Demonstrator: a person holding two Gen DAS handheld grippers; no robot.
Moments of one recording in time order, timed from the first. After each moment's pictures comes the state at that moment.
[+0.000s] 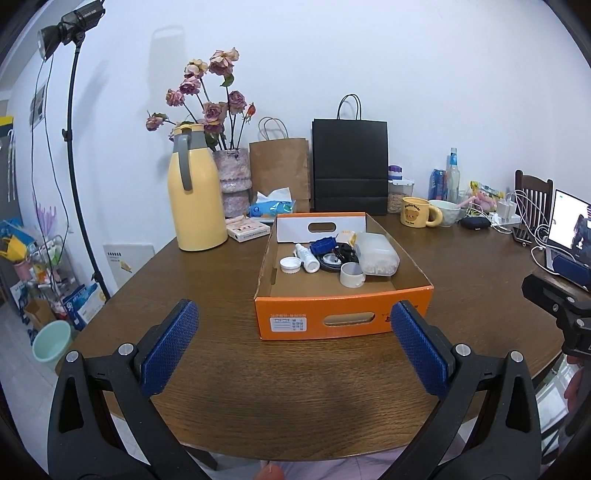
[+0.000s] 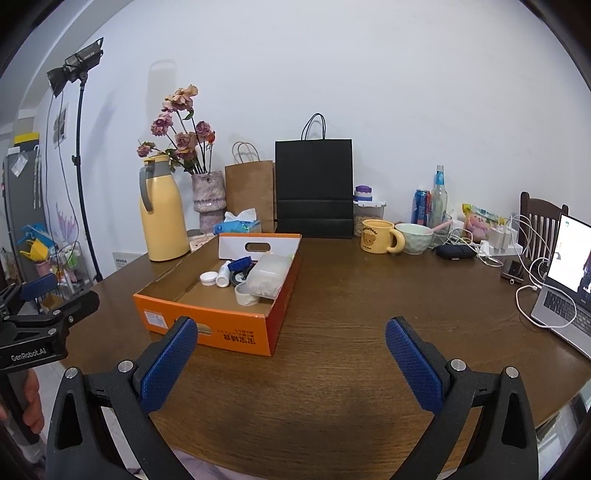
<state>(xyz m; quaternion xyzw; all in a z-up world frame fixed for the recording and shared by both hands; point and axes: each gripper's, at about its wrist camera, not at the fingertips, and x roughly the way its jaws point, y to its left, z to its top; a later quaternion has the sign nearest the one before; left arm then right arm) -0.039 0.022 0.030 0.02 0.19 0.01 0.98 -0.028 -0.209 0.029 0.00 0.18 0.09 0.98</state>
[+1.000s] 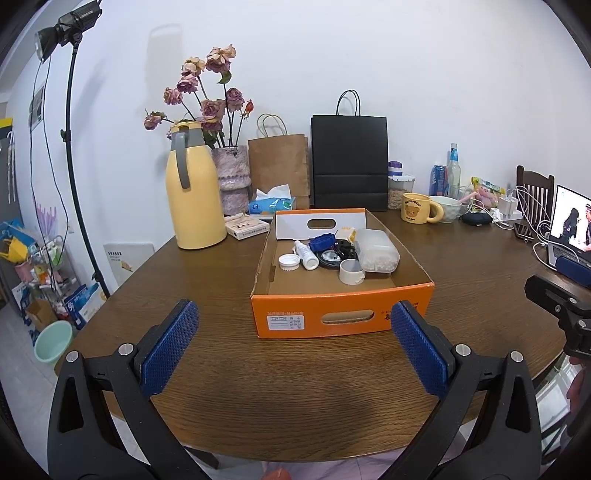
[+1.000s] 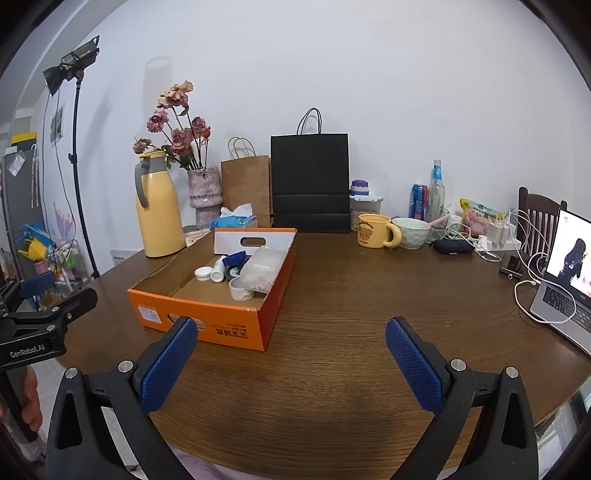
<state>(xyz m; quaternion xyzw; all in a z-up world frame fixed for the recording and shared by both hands) -0.035 0.018 0.026 0.02 0.19 0.01 0.98 -0.025 -0.213 0.024 0.01 0.19 0.09 0.98</state>
